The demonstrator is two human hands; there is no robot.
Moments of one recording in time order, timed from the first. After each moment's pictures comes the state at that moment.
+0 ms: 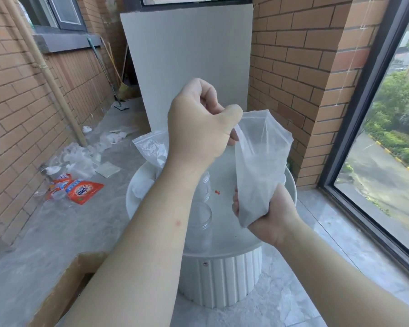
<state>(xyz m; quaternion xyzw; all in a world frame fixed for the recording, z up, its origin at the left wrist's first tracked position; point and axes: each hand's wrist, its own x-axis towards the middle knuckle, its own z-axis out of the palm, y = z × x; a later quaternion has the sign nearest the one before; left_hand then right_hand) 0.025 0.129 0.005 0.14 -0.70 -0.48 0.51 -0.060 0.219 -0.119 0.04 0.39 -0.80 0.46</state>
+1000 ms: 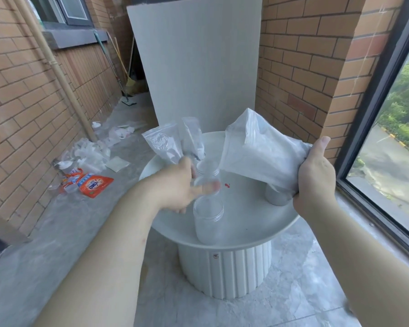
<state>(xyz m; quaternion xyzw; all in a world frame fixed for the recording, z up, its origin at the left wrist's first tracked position) 0.089 0.074 -0.059 0.37 -0.90 -0.23 -0.04 -0.099 0.224 -0.107 -0.02 0.62 -0.77 0.14</state>
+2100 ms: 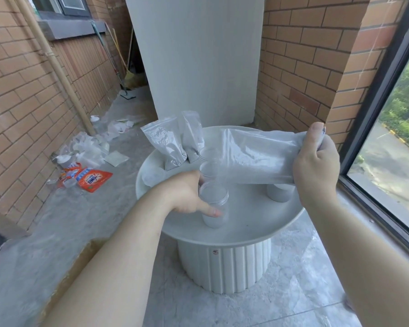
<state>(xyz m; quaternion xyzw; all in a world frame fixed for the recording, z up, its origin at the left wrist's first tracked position) 0.074 0.062 -0.096 0.33 -0.91 -0.26 -0.08 -0.104 0.216 -0.113 -0.15 0.74 -0.65 -0.07</state>
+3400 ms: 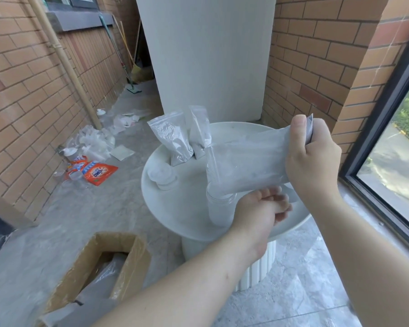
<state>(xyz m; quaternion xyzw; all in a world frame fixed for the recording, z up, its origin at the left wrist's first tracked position) 0.013 0.172 -0.154 0.29 -0.45 -0.83 0.17 -0.086 0.204 -0.103 -0.29 0.74 -0.59 -0.12</state>
